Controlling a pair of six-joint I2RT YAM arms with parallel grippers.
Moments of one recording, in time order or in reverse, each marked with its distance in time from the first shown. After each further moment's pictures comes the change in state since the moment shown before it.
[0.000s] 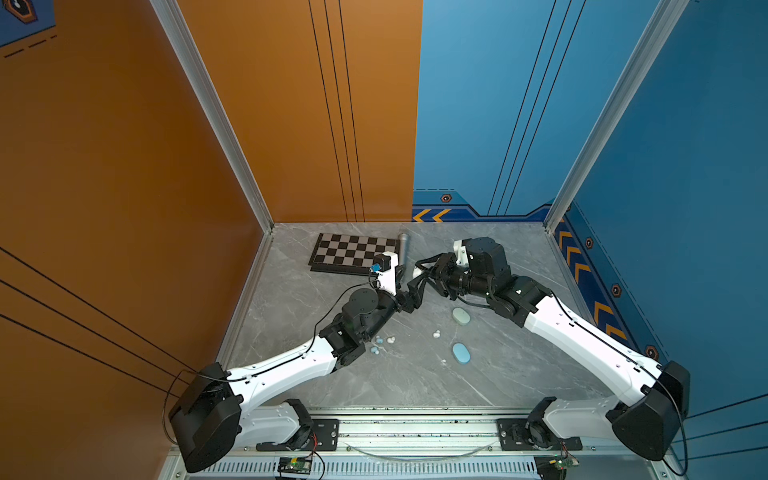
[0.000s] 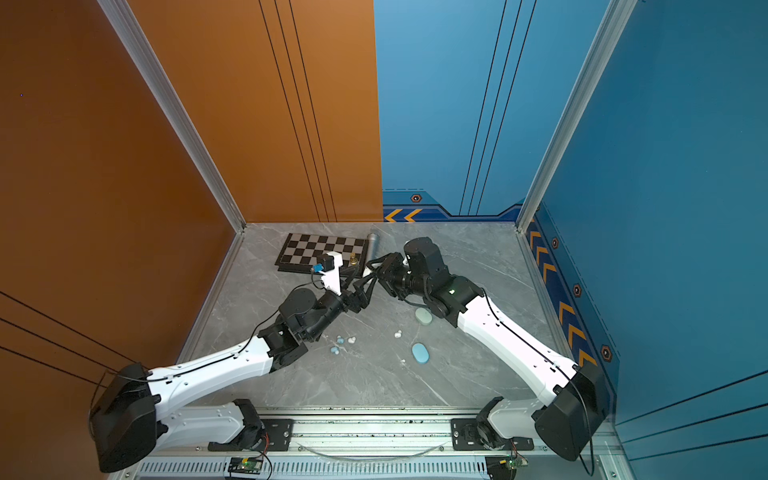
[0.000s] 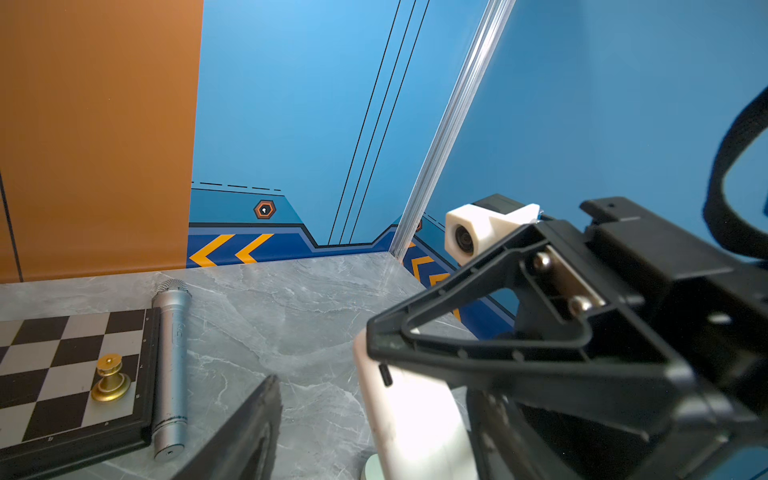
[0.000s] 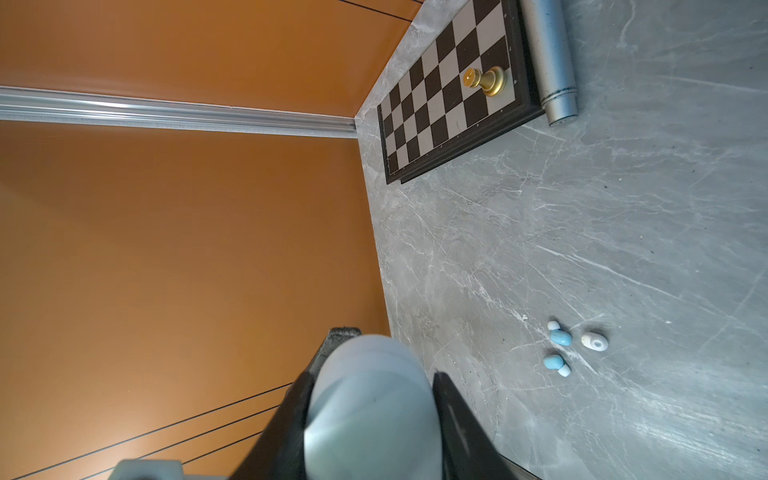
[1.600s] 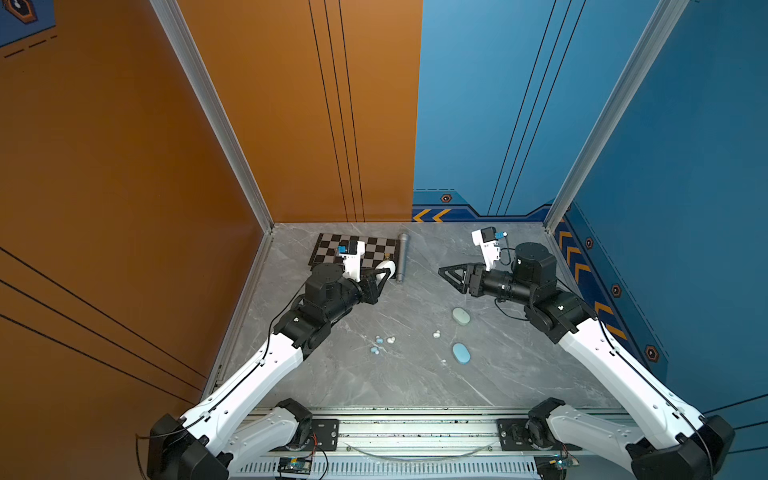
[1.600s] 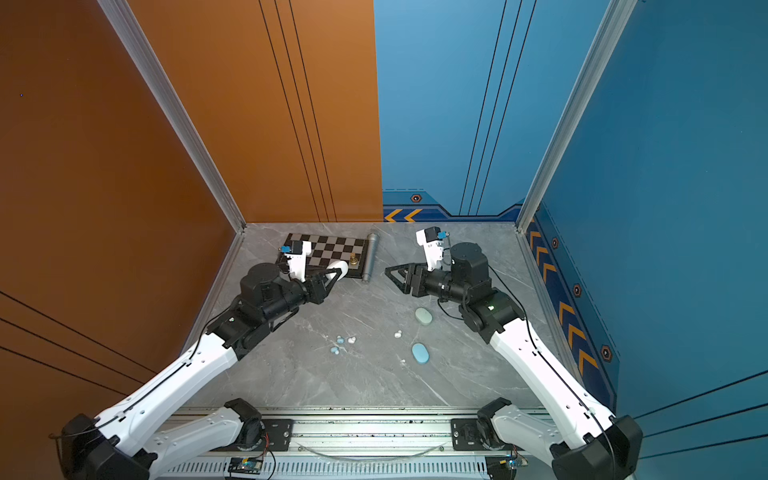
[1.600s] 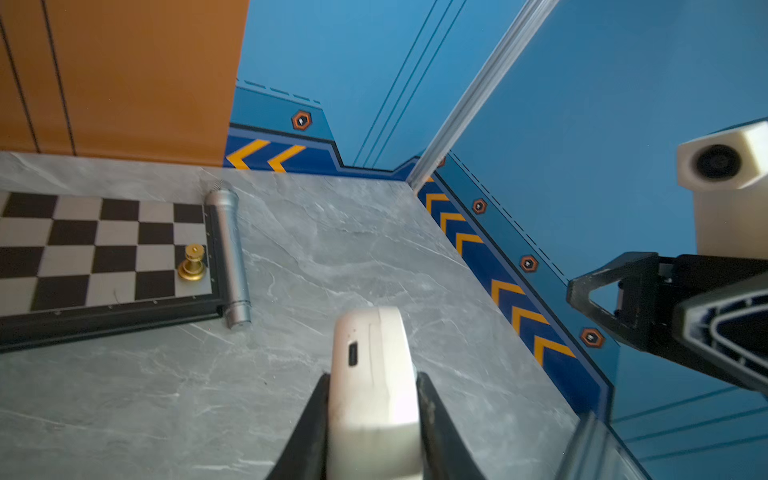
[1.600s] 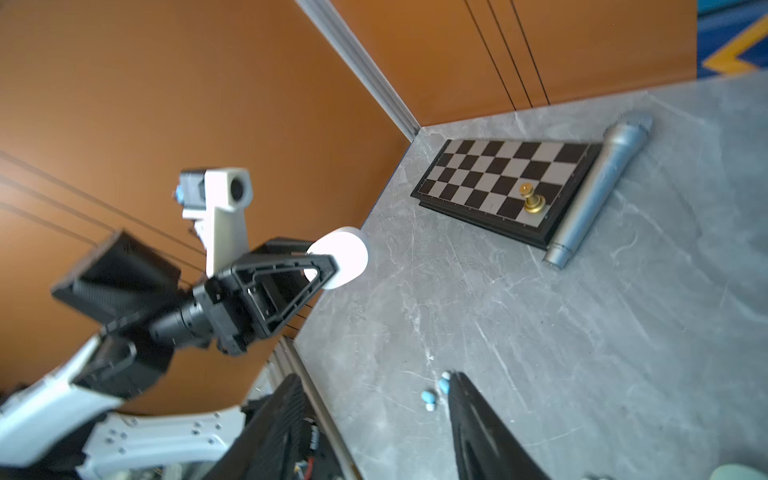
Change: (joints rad) left arm 0.352 -0.193 0.144 -0.657 0.497 -0.144; right arm -0.179 -0.271 -0.182 0.027 -0.325 -0.929
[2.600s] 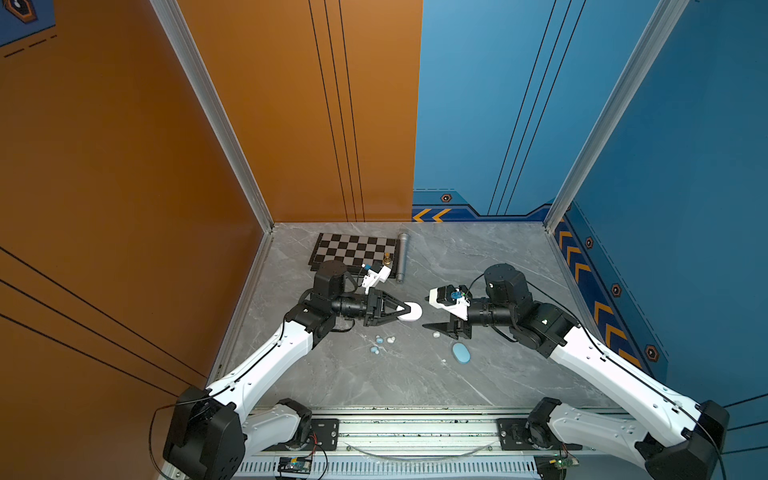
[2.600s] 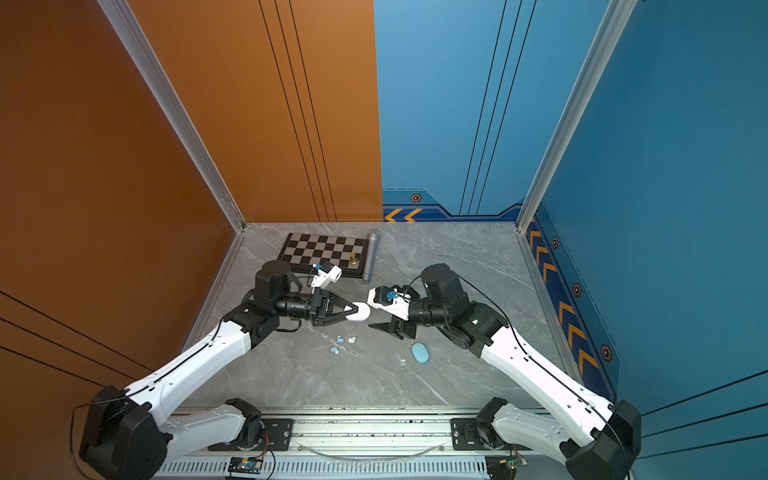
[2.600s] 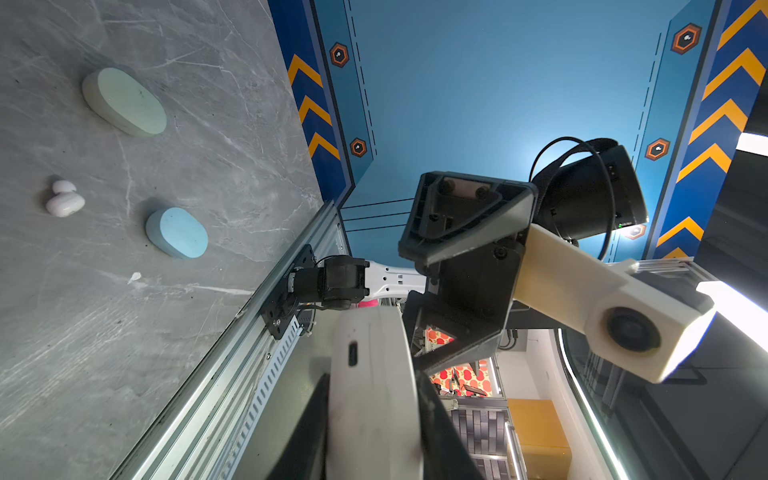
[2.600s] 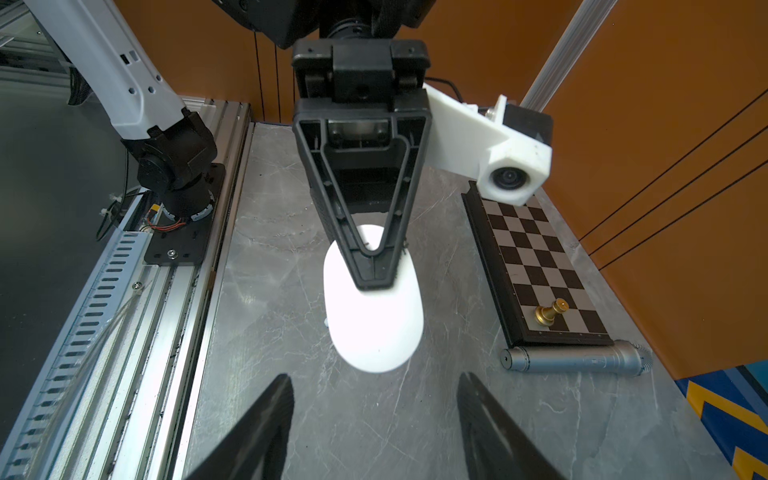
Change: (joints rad) left arm 0.061 0.133 -0.068 0.108 0.838 -0.532; right arm 0.230 0.042 -0.019 -0.114 -0.003 -0.953
